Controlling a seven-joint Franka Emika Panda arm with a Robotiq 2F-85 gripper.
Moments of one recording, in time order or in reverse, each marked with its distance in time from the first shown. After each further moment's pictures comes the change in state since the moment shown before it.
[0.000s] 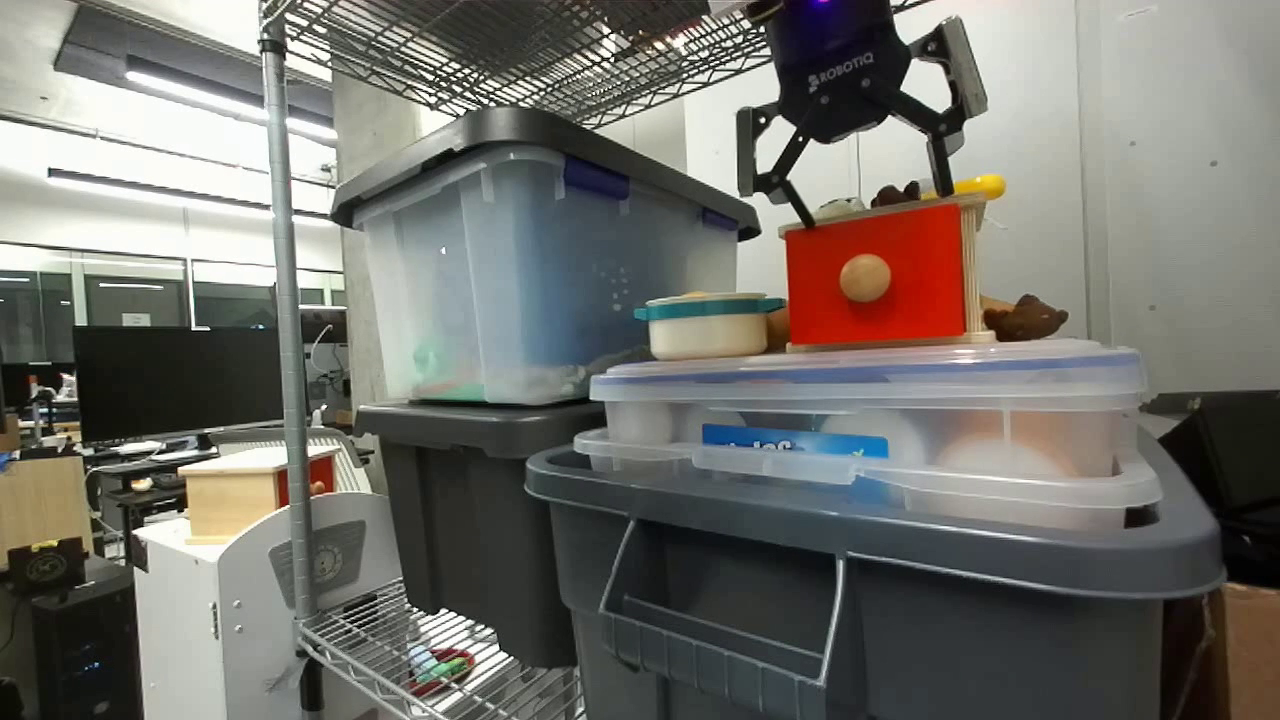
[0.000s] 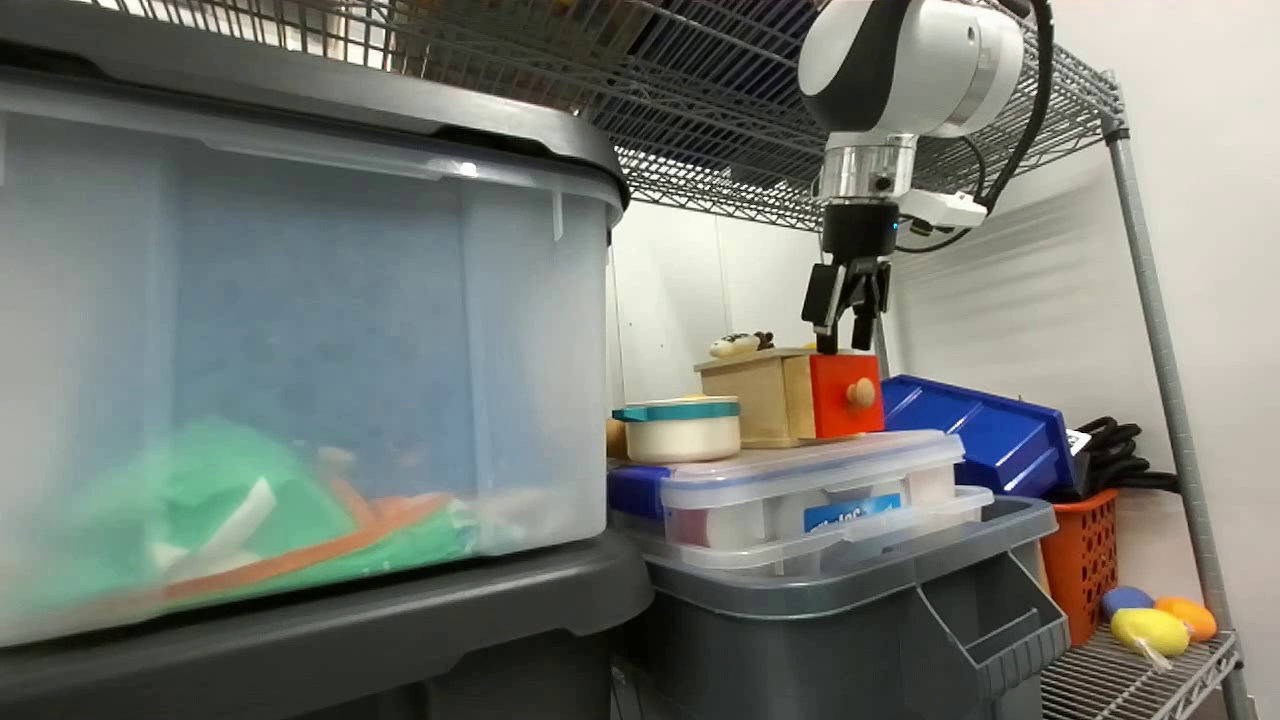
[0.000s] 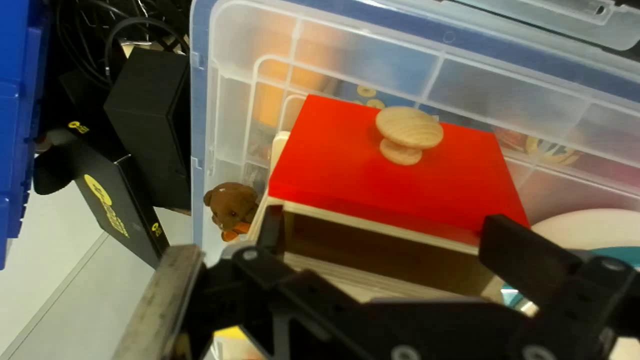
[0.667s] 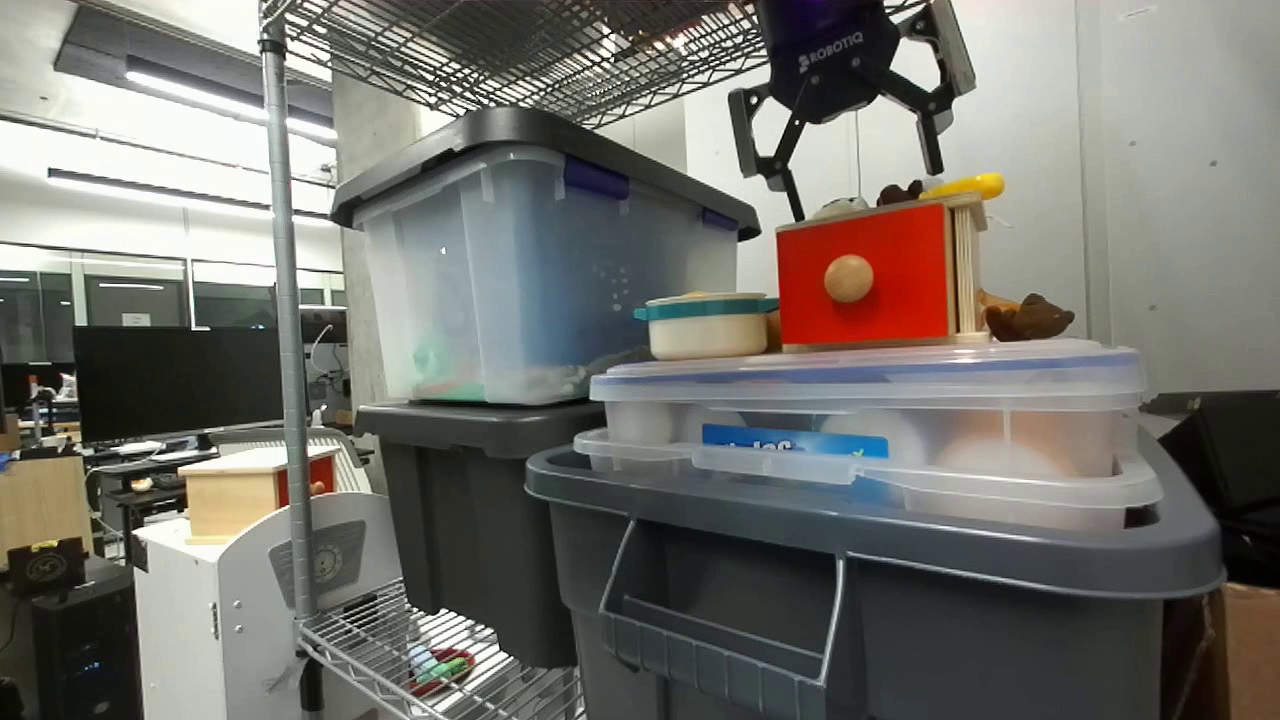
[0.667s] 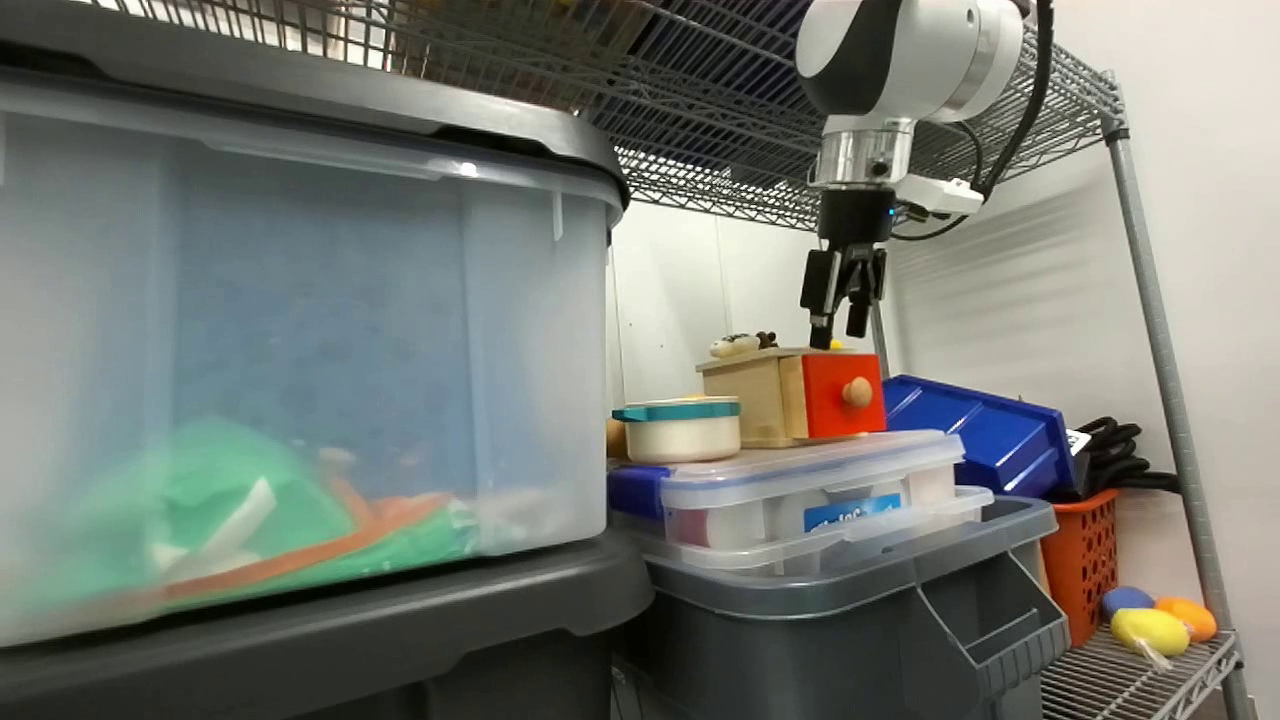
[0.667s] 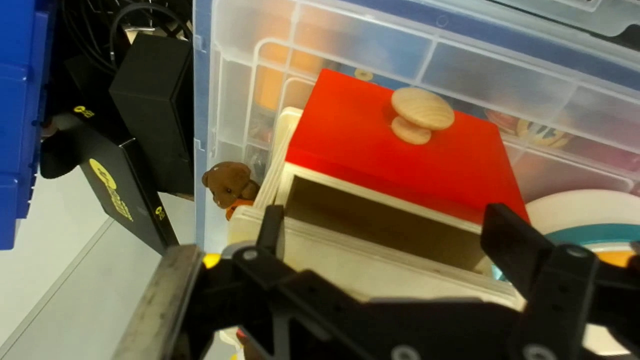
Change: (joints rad) arm 0.005 -0.022 0.002 0.003 0.000 -0.003 0.000
